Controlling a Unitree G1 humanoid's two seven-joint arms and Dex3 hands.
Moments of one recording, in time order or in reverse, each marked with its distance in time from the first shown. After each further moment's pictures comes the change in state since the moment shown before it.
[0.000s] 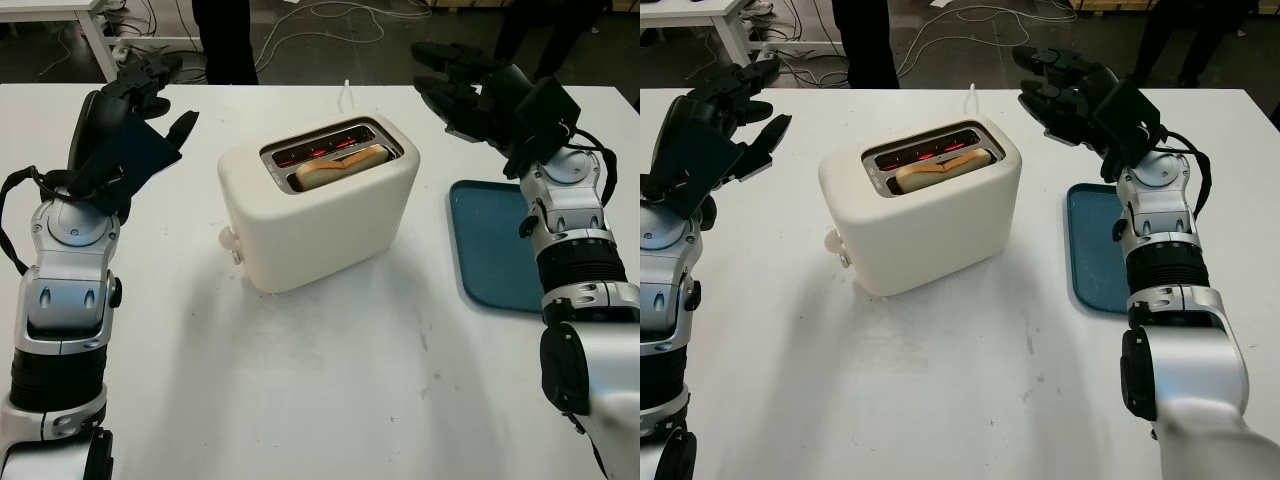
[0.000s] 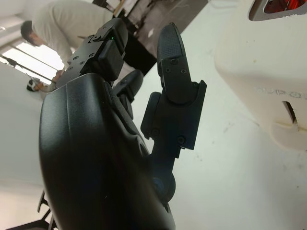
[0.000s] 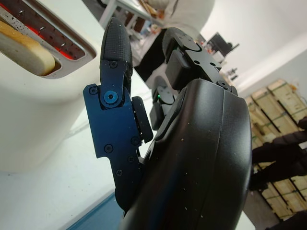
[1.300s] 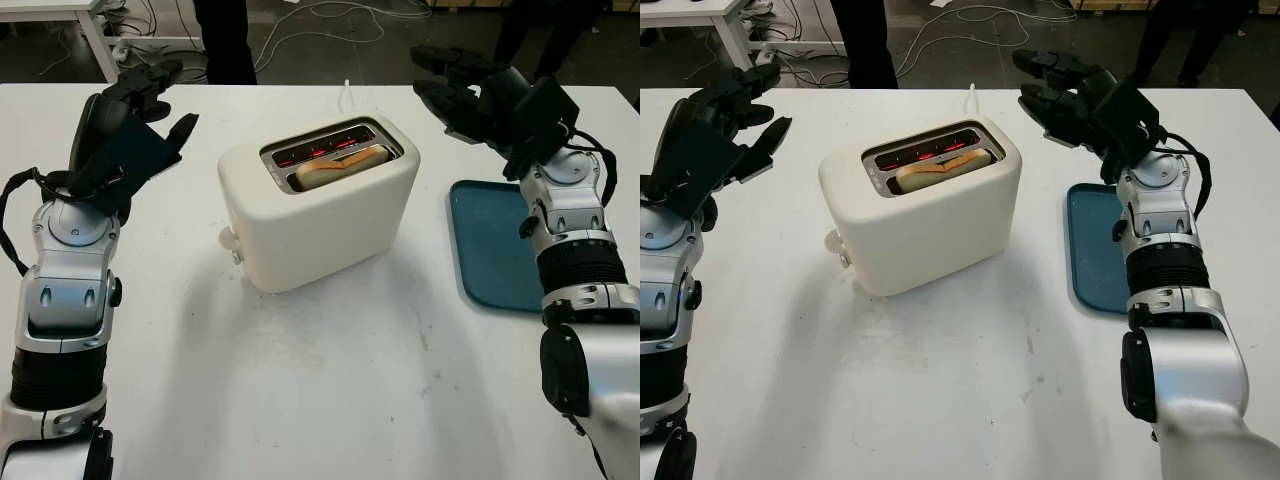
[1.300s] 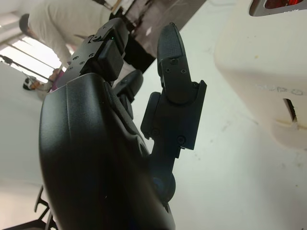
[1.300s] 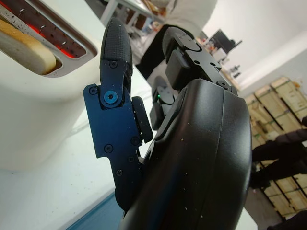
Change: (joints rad) left arm 0.000 0.000 0.002 0.021 -0.013 -0.009 -0.002; right arm 0.008 0.000 0.001 -0.023 -0.001 0.034 0.000
